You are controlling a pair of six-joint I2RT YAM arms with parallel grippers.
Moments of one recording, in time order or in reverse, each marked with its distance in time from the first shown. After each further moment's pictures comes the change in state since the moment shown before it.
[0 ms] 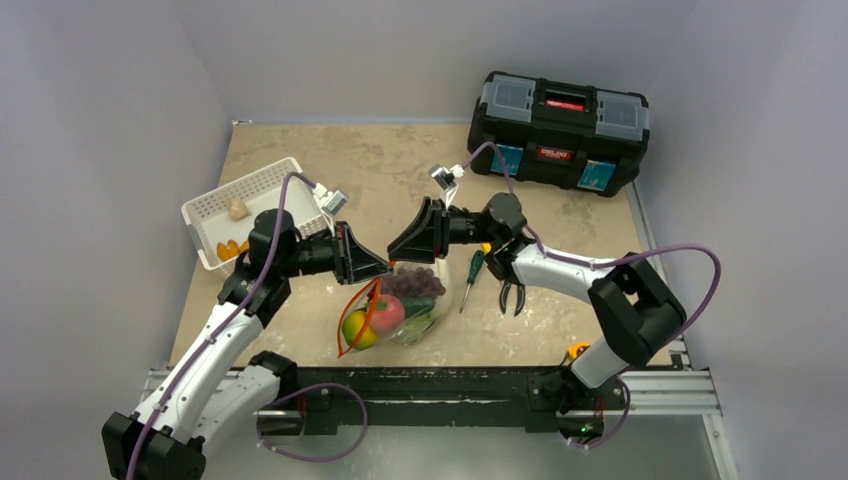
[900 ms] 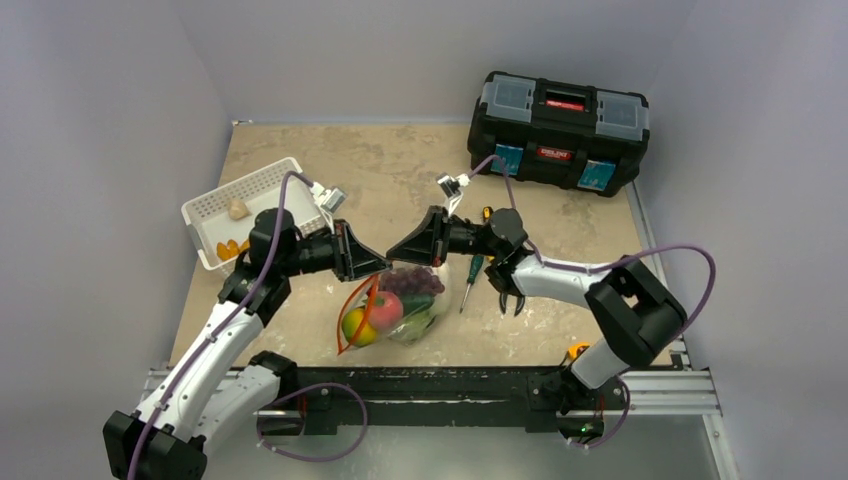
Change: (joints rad) left arm 0.007 0.003 0.000 -0.006 -0.037 -0.005; right arm 0.020 0.025 -0.080 0.164 0.097 0.095
